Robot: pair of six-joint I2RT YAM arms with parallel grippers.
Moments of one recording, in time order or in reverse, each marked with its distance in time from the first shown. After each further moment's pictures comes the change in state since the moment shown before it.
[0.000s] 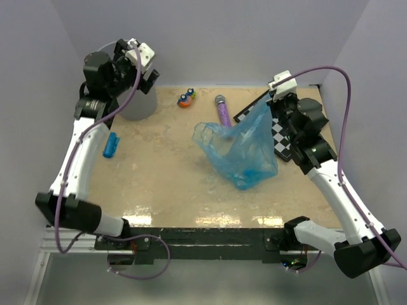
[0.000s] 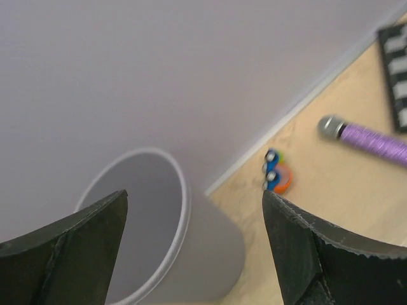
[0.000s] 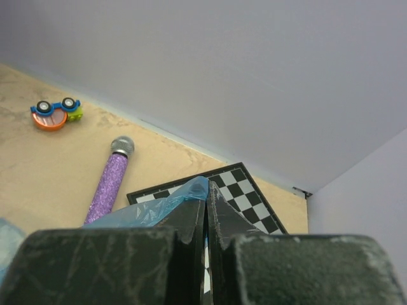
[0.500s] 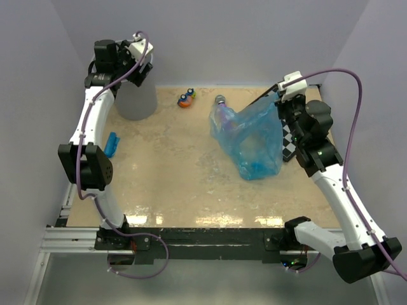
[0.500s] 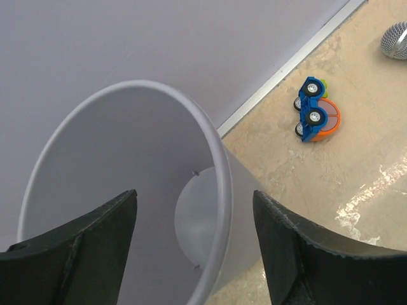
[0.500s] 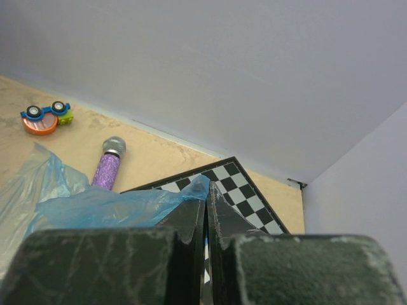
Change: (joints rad) left arm 0.185 0.486 0.305 -0.187 0.027 0.139; right arm -0.060 -0.053 -0.013 -0.018 -0.028 0.039
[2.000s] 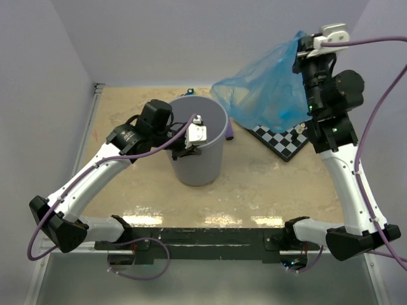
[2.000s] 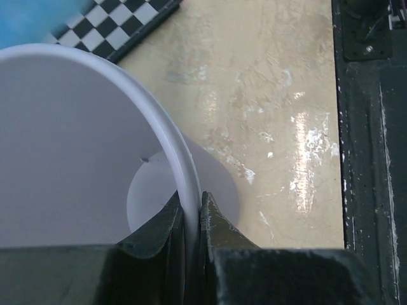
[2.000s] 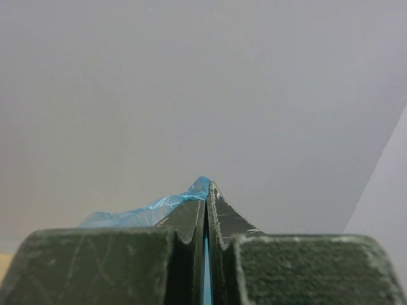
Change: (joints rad) left arm -0.624 -0.571 -0.532 -0.322 0.263 -0.013; right arm -0.027 0.188 0.436 0.148 0.000 0.073
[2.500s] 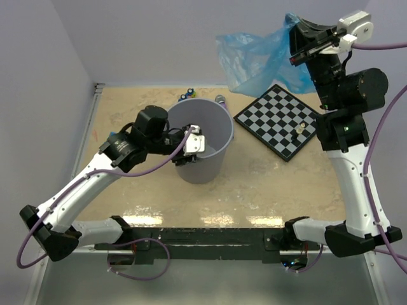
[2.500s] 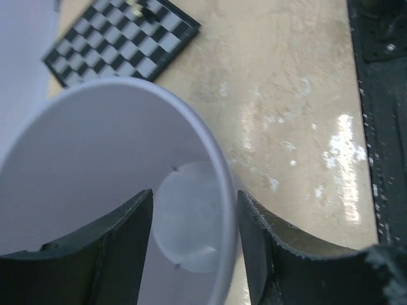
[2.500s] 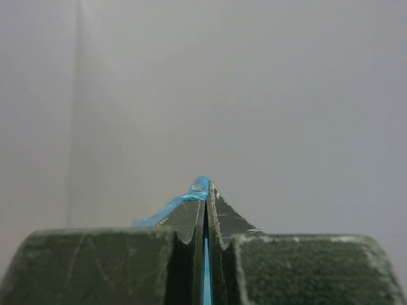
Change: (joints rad) left arm -0.076 -0.082 -0.072 0.072 -0.068 0.063; right arm 0.002 0.023 0.181 0.056 -0.324 0.182
